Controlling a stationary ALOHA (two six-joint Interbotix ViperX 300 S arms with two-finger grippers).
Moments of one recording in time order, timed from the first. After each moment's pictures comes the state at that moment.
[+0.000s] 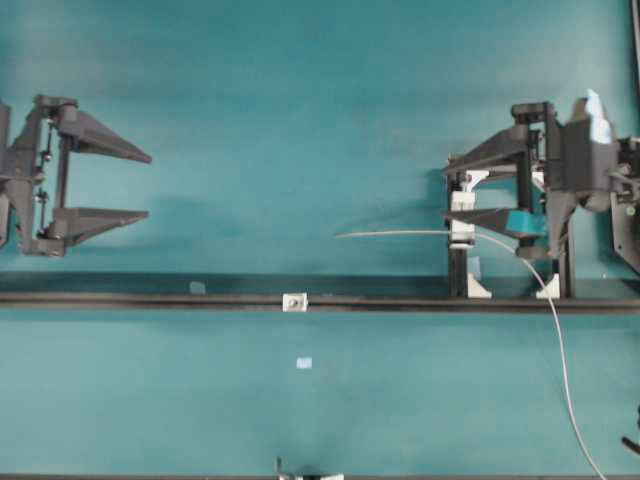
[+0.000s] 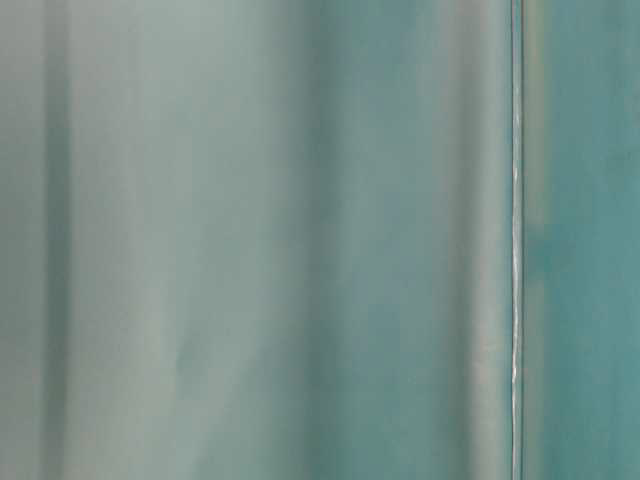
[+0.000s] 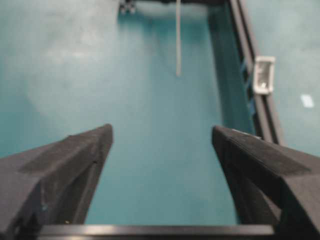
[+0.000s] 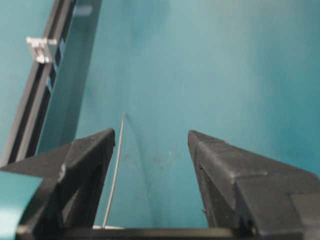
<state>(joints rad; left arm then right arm) -0.01 -0.66 1.32 -0.03 -0.37 0.00 -0.01 -0.48 1.19 0.00 -0.31 0.11</state>
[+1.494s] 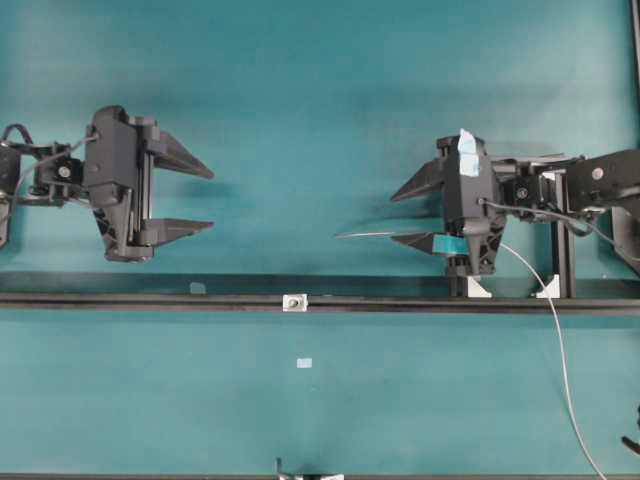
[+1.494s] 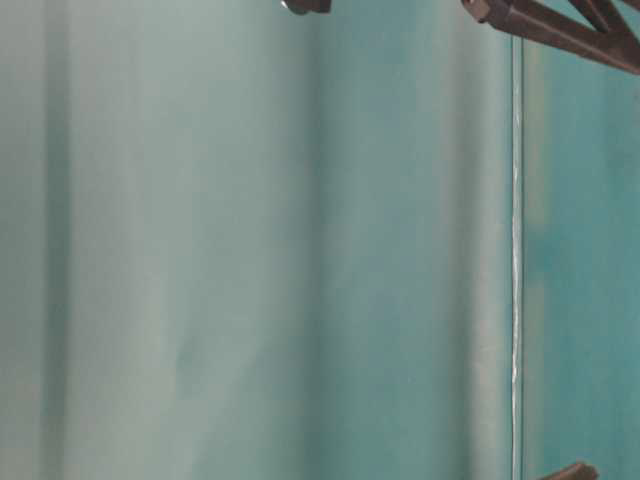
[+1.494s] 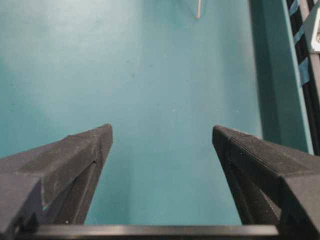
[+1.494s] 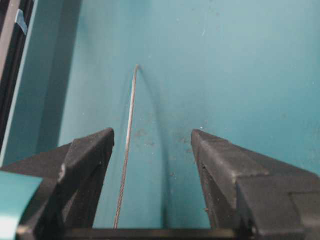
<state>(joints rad) 0.01 -0.16 1.15 -0.03 -0.48 0.00 0.02 -0.07 1.02 0.00 -0.31 0.12</state>
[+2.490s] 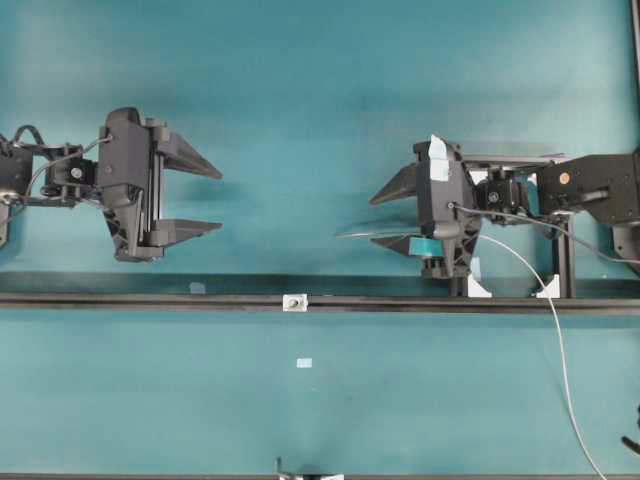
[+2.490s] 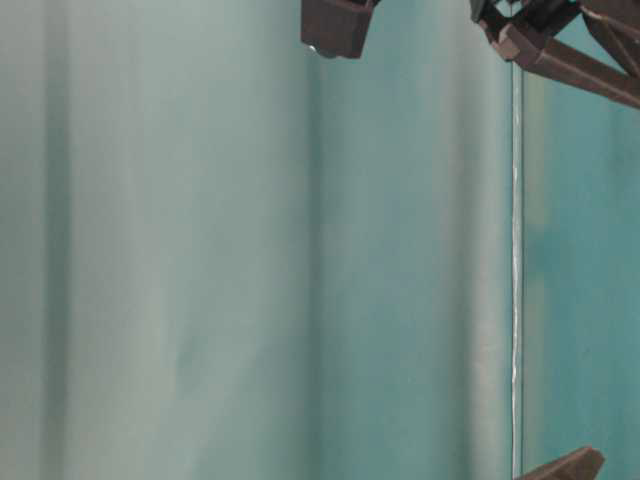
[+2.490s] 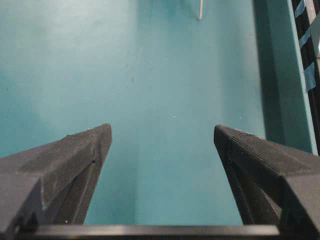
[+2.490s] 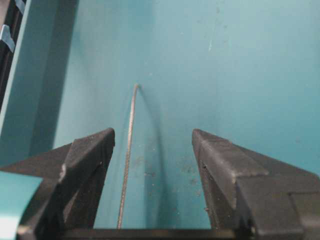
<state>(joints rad) 0.01 -0.13 1.13 -0.03 -0.48 0.00 0.02 0.04 0.95 0.00 -0.35 0.12</state>
